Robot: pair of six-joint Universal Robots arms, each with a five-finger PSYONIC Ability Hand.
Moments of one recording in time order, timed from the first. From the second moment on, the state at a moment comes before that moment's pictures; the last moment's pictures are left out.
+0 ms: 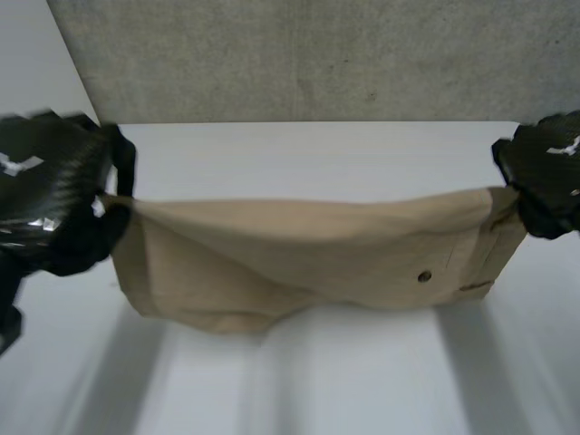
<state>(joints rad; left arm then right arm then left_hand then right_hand) 4.20 -1.12 -1.85 3.06 -1.65 3.39 1.84 -1.79 1.70 0.19 1.51 2.53 1.13 1.20 1.19 1.20 0.96 0.94 1.18 1.18 1.19 0.99</state>
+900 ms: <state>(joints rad) 4.22 -2.54 -0.98 3.57 -1.58 3.54 1.89 -0.83 1.23 -0.26 1.64 2.44 0.94 1.01 1.03 1.04 0.80 0.56 0.72 0.73 0.76 0.59</state>
